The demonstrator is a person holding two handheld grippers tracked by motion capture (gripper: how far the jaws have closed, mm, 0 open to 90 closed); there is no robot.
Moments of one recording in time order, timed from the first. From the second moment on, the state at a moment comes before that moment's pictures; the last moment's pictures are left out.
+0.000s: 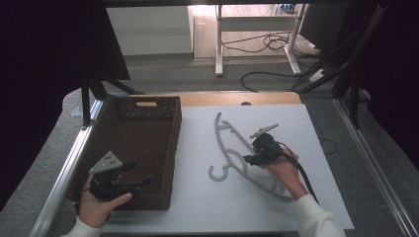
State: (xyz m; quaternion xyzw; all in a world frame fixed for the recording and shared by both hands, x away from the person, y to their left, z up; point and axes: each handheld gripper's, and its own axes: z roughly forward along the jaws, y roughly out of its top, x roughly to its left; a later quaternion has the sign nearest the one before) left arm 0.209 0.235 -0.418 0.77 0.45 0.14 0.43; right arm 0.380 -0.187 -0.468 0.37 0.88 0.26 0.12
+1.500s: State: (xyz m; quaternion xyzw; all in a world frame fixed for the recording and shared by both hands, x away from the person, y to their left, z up) left arm 0.207 0.241 -0.415 0.76 0.45 0.14 0.44; right arm 0.421 -0.140 -0.494 0.39 0.91 0.14 0.08
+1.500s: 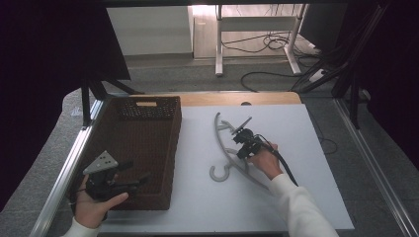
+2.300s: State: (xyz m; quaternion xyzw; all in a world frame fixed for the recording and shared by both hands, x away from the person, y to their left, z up) left arm 0.205 0.236 -0.412 0.76 0.45 0.15 0.44; right arm 0.417 -0.167 -0.403 0.40 0.85 0.32 0.06
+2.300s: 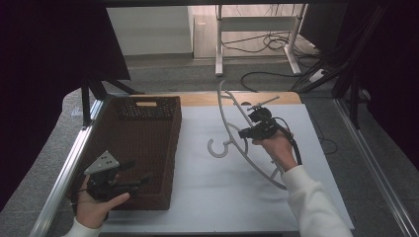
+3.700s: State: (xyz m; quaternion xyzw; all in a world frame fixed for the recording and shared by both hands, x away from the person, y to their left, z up) left arm 0.239 0.144 -0.399 0.75 0.43 0.05 0.50; right arm 0.397 -0.139 -0.367 0.42 0.78 0.47 0.00
